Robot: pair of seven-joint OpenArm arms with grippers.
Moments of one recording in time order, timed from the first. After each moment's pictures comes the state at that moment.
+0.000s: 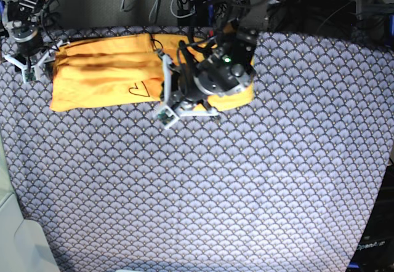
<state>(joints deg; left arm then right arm) 3.8 7.6 21.6 101.6 -0.5 -31.4 58.4 -18.0 5.8 43.2 87.2 -22.2 40.4 -5.5</state>
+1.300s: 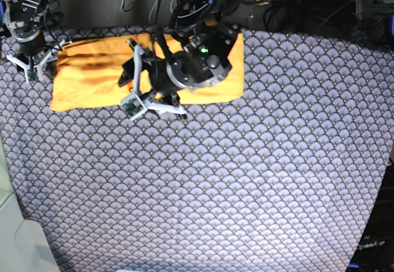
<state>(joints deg) 3.3 7.7 30.0 102.9 -1.4 -28.5 51.4 -17.7 5.0 43.2 87.2 -22.9 40.4 -5.3</state>
